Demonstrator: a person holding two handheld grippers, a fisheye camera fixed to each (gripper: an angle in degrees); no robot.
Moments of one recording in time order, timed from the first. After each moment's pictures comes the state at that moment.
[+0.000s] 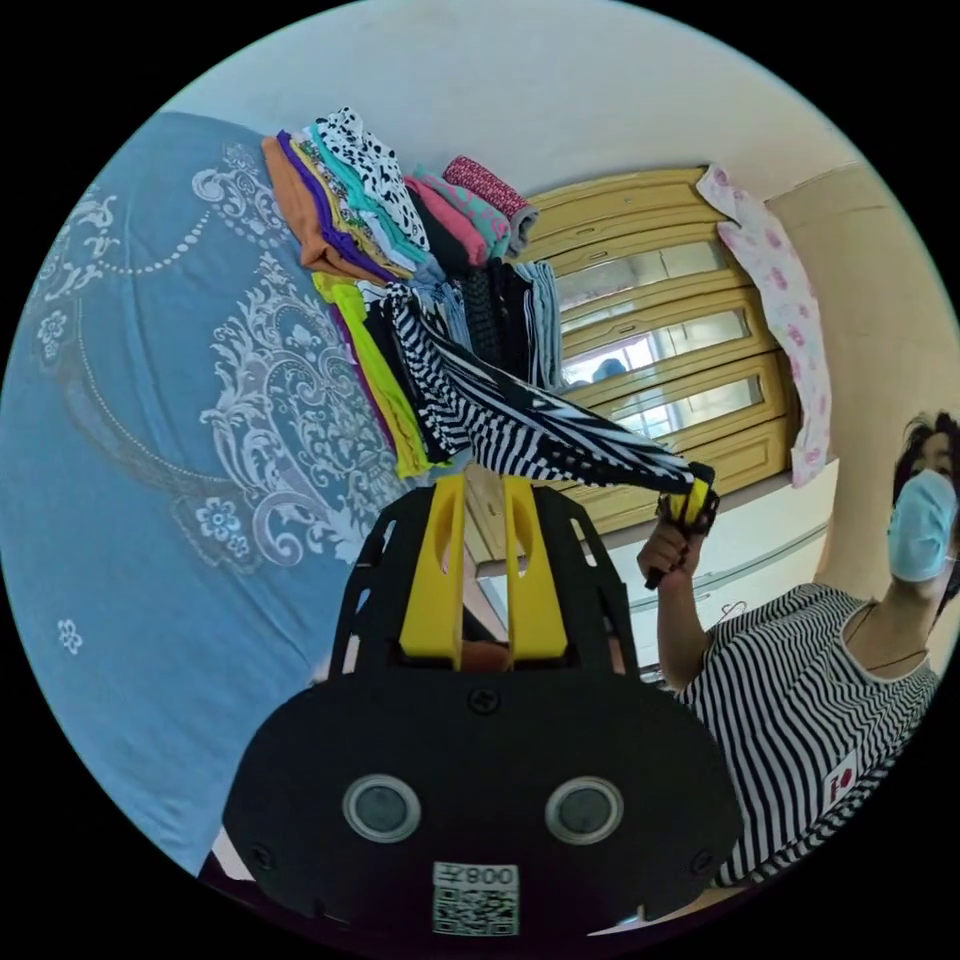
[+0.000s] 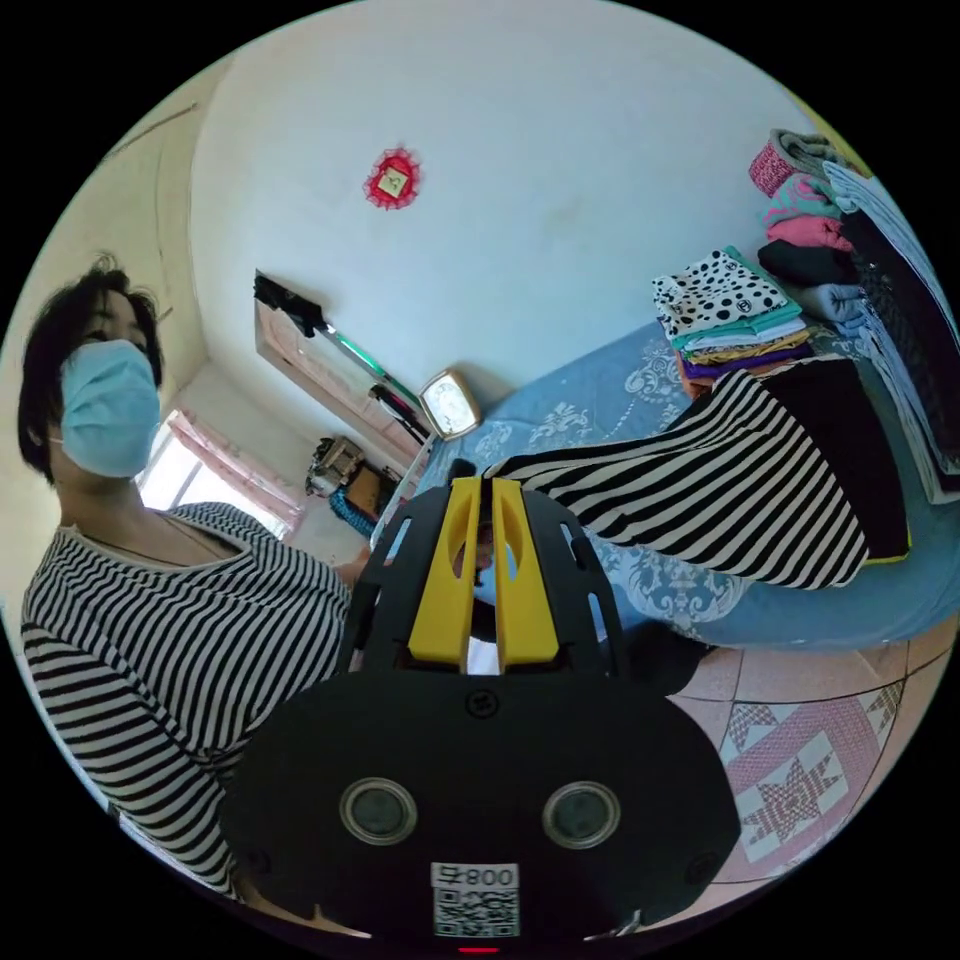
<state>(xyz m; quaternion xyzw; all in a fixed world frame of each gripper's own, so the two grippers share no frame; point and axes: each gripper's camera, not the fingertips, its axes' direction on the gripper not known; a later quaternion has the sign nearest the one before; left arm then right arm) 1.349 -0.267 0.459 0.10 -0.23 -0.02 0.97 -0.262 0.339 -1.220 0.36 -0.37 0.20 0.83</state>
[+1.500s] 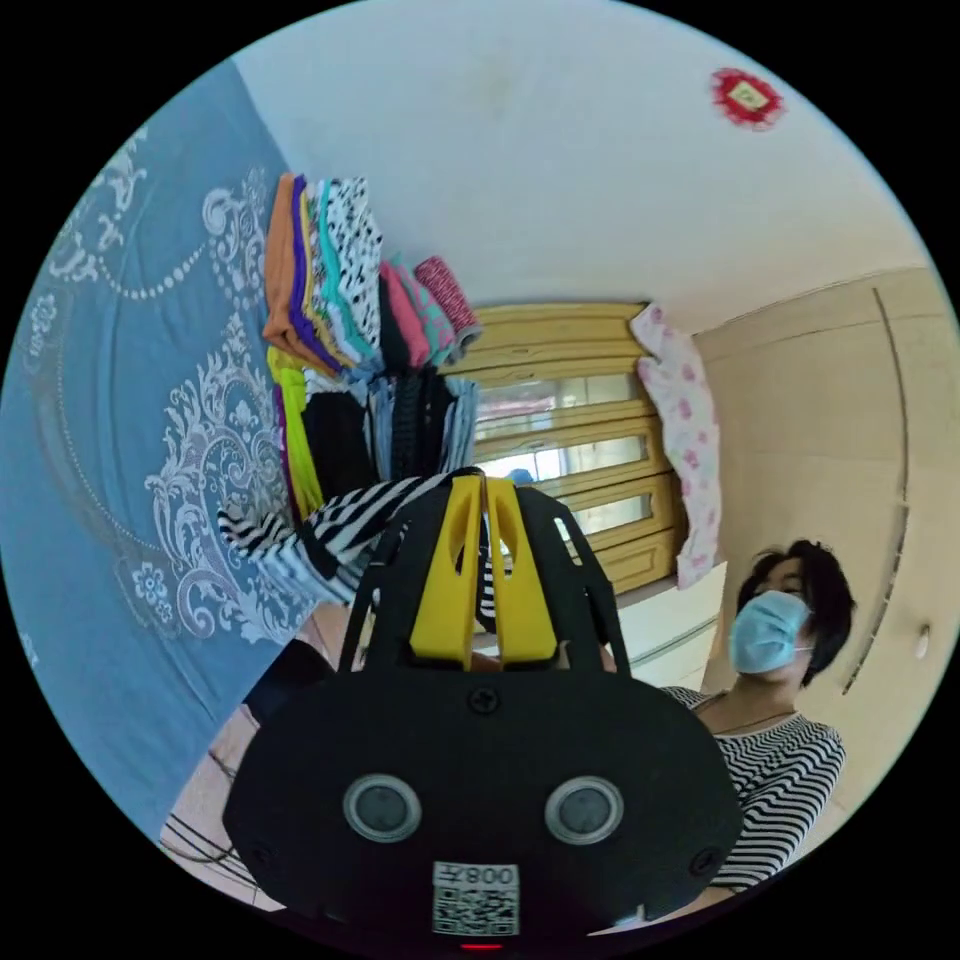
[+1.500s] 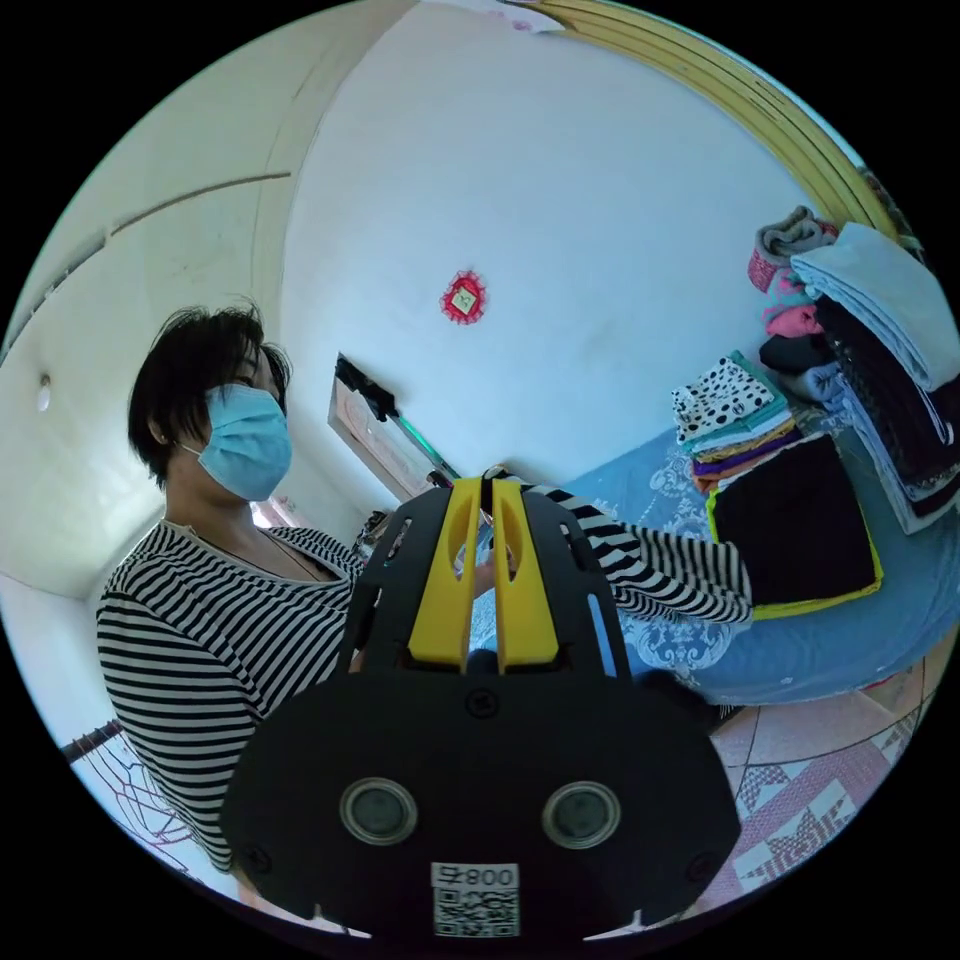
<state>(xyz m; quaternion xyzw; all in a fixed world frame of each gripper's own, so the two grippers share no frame) 1.291 -0.002 -0.026 0.26 -0.06 -0.03 0.96 -0.055 0.278 -1.509 0.52 -0.37 0.18 0.75</state>
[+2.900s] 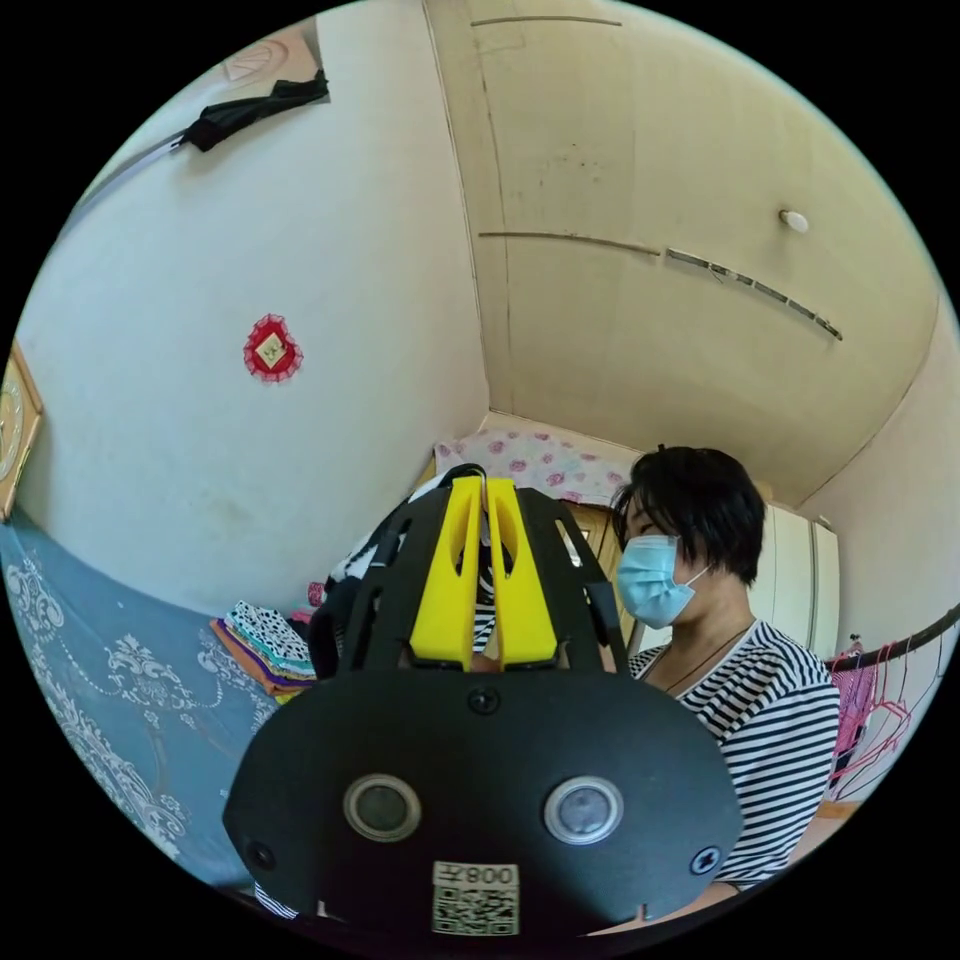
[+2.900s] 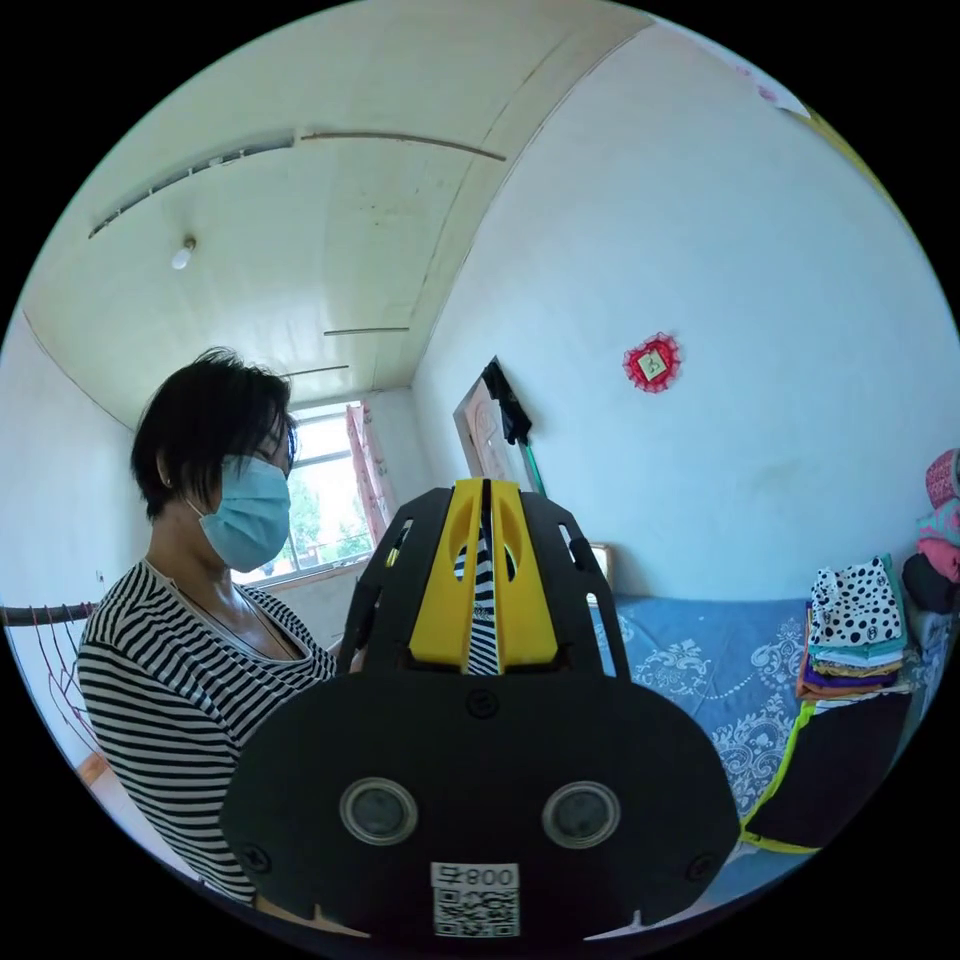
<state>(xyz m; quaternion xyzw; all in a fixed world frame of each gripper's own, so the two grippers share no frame) 1.862 0.811 -0.495 0.45 -0.18 0.44 0.76 -0.189 0.151 -1.620 0.64 -0.34 -0.05 0.69</state>
